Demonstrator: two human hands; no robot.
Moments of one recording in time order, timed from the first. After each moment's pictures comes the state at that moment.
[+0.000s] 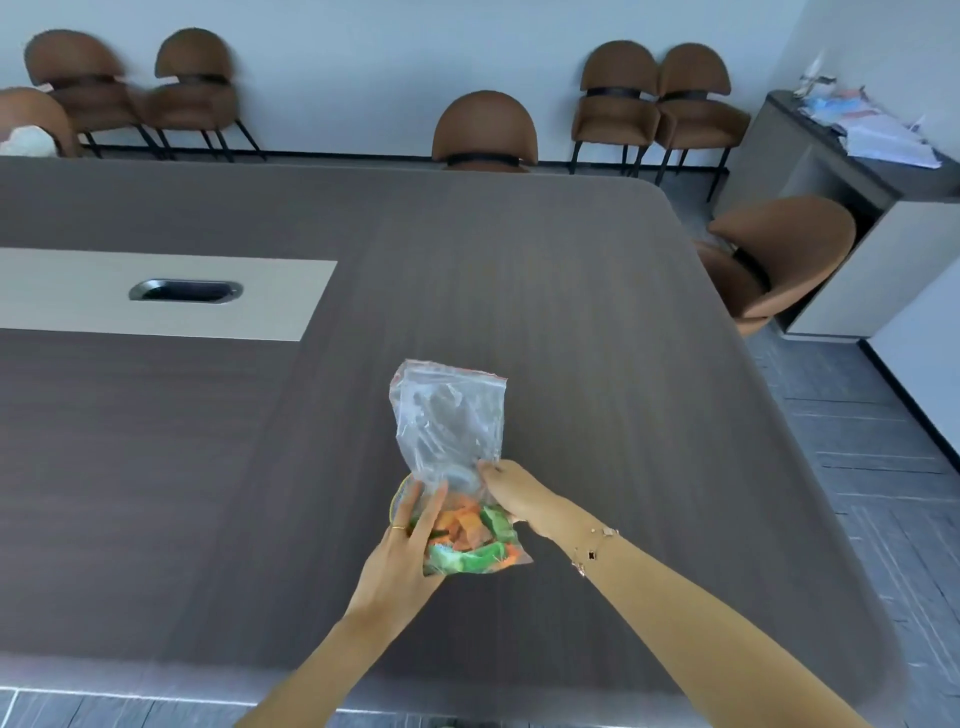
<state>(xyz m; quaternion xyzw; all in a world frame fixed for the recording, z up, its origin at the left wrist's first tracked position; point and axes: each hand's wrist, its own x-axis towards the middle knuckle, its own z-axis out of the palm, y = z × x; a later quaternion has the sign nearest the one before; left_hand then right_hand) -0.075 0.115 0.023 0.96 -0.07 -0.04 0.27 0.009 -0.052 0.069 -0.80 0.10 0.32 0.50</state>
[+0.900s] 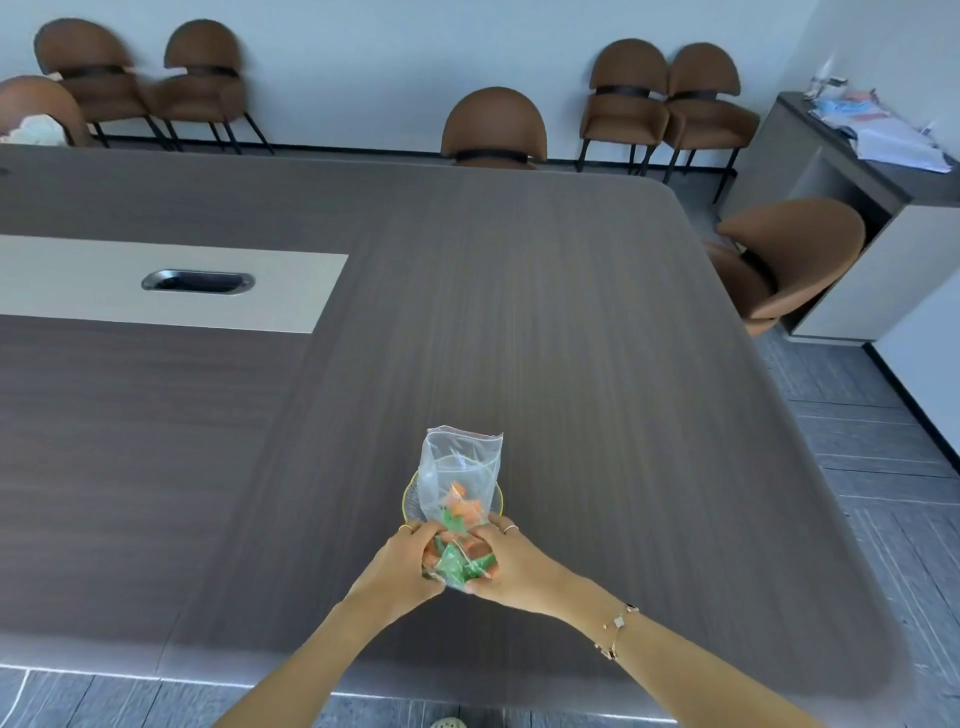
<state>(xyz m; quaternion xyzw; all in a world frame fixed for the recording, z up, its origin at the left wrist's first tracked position) -0.068 0.142 0.000 0.93 -0.05 -0.20 0.31 -0.068 -0.046 0.040 -0.87 -0.13 0.30 0.37</state>
